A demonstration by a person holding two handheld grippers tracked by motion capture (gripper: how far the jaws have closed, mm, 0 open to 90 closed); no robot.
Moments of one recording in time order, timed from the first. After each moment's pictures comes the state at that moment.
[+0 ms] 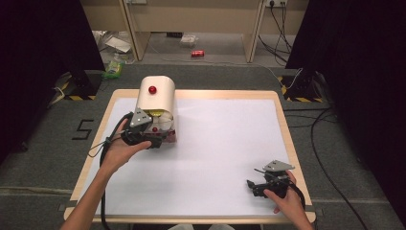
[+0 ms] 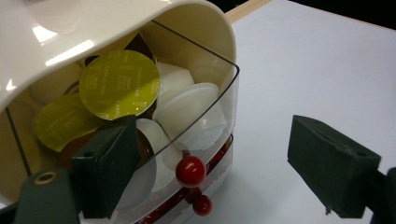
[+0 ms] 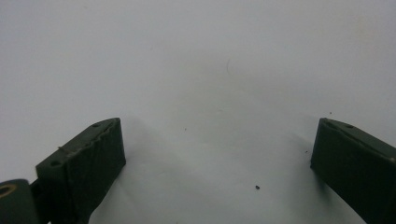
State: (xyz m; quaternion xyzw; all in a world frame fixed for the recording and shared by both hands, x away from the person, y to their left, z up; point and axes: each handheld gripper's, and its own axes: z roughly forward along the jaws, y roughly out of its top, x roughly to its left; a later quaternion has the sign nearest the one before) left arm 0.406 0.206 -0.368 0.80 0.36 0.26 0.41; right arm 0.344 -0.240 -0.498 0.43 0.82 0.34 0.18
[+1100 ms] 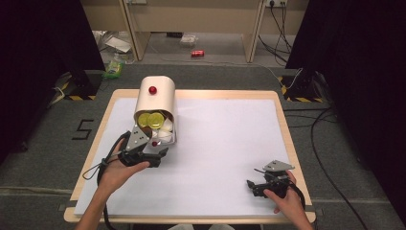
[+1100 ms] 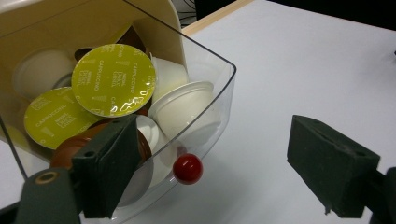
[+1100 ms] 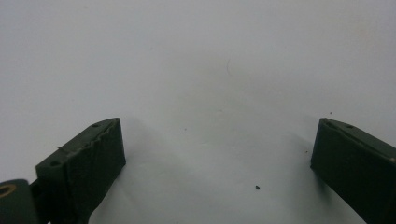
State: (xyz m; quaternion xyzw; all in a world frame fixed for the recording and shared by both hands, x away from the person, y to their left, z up) left arm 0.355 0.204 -0.382 0.79 0.34 0.27 0.43; right arm 0.344 -0.240 -0.498 0.43 0.82 0.34 0.18
